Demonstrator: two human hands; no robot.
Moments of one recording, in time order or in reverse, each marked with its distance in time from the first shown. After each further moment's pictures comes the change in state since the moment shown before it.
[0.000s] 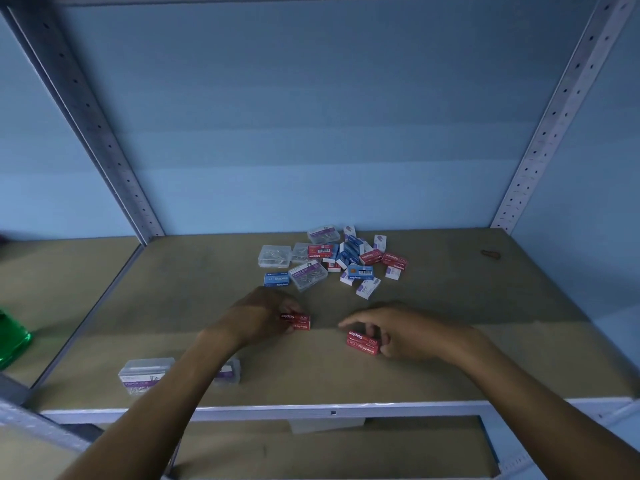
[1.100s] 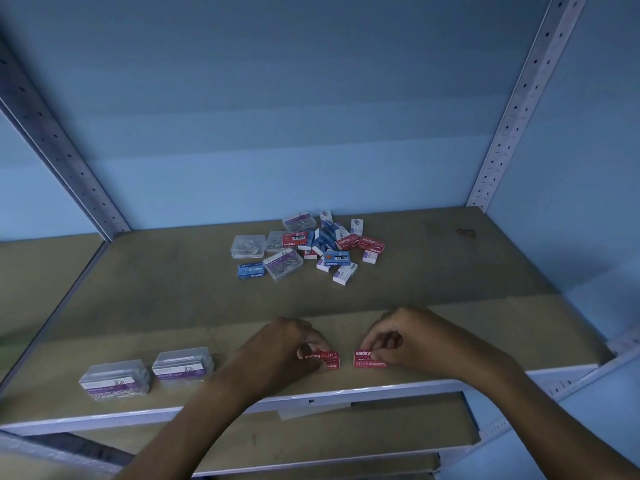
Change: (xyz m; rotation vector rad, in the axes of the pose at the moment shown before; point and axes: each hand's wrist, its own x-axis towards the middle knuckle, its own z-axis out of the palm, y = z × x) left_hand -0.022 0.068 0.056 -0.064 -0.035 0.192; right_hand -0.059 0.018 0.023 0.228 0.141 0.111
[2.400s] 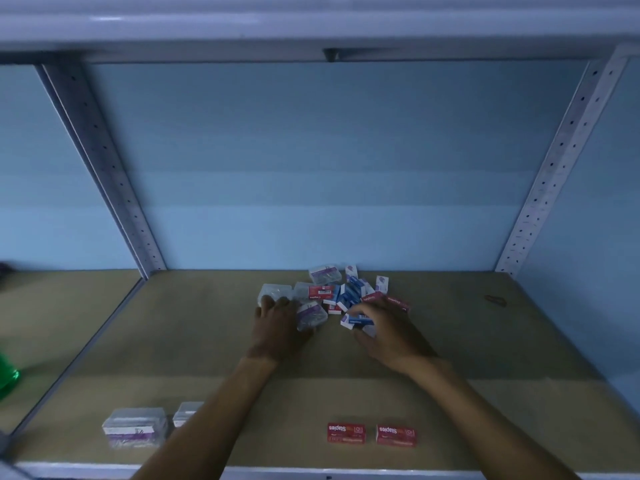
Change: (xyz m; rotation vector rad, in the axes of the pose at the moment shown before) left_hand 0.082 -0.085 -0.037 0.396 0.305 -0.529; right_hand 0.123 -0.005 -0.011 -0.144 0.417 -0.073
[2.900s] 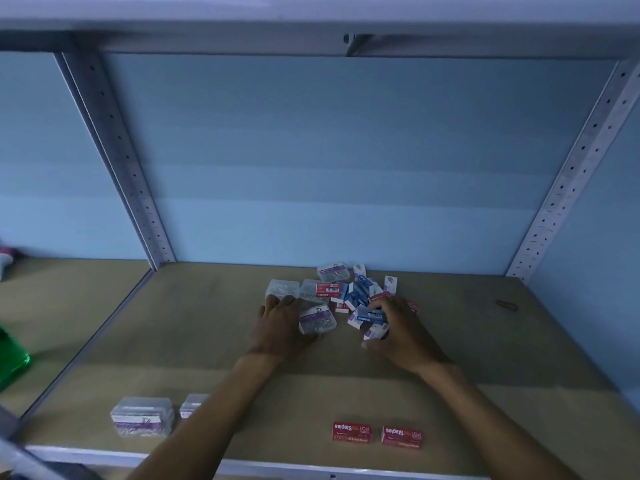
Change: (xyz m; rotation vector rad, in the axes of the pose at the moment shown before) left_hand -0.009 -0.011 0.001 -0.098 0.052 0.046; right_hand 0.003 0.018 0.006 0.108 0.018 0.089
